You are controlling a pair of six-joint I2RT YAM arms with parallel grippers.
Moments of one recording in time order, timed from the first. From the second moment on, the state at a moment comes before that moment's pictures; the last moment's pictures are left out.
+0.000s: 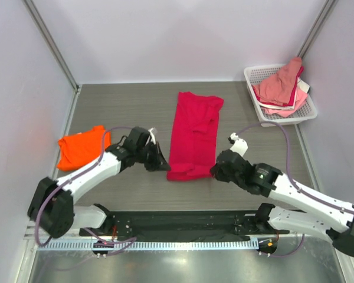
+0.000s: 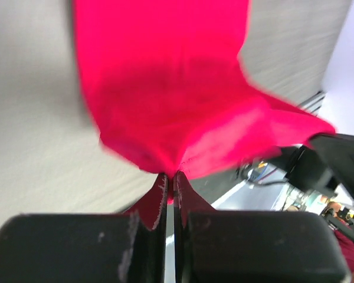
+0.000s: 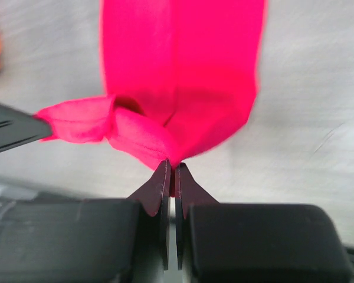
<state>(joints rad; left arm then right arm) -0.60 1.25 0.77 -0.40 0.39 -0.85 0.95 0.87 0.74 -0.69 0.37 1.04</state>
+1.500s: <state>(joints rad) -0.38 1.98 1.47 -0.48 0.36 -0.67 0.33 1.49 0.89 -0.15 0.07 0.65</state>
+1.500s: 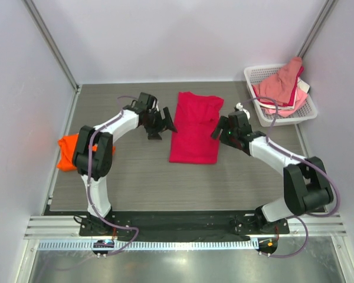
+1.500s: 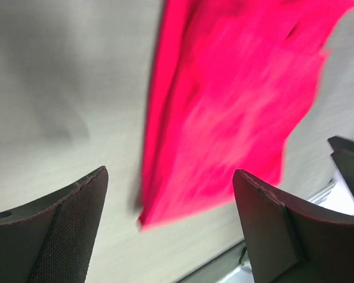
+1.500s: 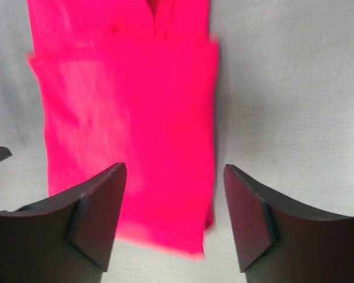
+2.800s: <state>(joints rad) -0.49 1.80 0.93 -0.10 0.40 -0.80 0.33 1.47 0.56 0.04 -0.26 0.79</state>
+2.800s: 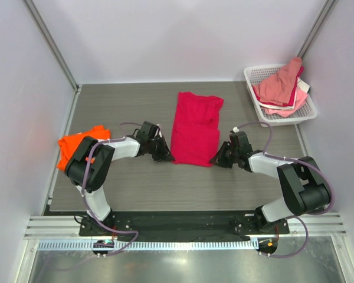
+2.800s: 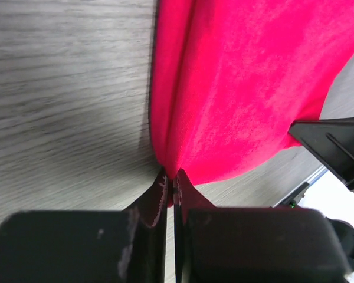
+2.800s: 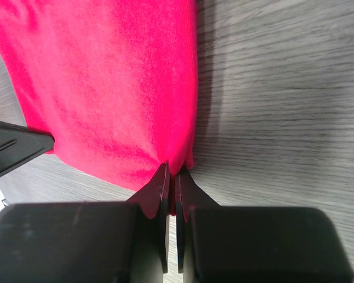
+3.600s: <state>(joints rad) -0.75 1.06 0.56 -0.16 0.30 -0.95 0.34 0.75 0.51 -0.54 -0.32 0.74</state>
